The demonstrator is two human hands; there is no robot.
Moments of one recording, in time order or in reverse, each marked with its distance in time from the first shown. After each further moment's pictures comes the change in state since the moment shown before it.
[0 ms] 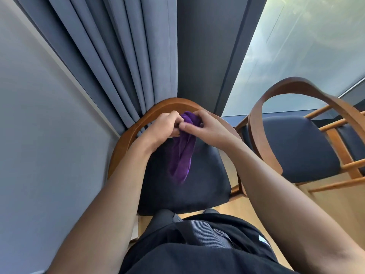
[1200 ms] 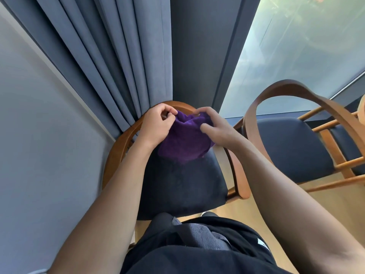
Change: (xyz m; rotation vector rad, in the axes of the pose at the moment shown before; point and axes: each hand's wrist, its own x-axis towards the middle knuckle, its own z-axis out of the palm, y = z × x) left_hand 0.017 -0.004 0.002 0.310 0.416 0.304; right_hand -0.002 0.021 -0.032 0.132 -0.020 0.007
